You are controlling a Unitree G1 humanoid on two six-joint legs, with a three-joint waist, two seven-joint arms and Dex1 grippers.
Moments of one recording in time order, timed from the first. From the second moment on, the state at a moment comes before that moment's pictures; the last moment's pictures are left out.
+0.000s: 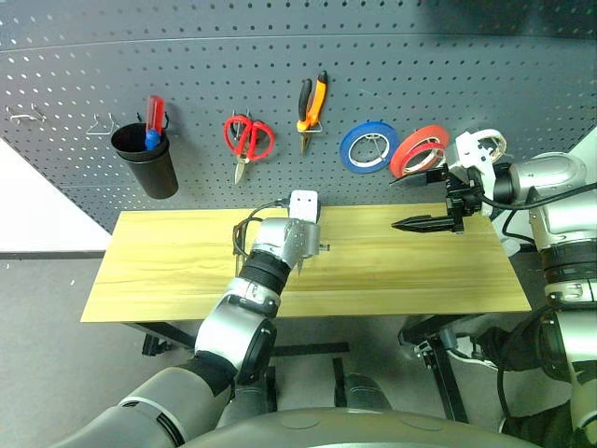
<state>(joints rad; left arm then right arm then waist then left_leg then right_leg) -0.95 -0.18 -0.02 0.64 -0.43 1.03 0.53 -0.82 -0.80 0.07 0.48 0.25 0.21 1.55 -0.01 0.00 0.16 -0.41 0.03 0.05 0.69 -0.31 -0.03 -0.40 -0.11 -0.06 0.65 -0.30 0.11</state>
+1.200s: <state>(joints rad) -0.23 0.35 -0.03 -0.47 -0.37 0.69 -0.21 -0.77 -0.71 -0.03 0.26 0.46 0.40 1.35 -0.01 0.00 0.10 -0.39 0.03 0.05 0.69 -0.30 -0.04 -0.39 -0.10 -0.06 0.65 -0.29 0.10</state>
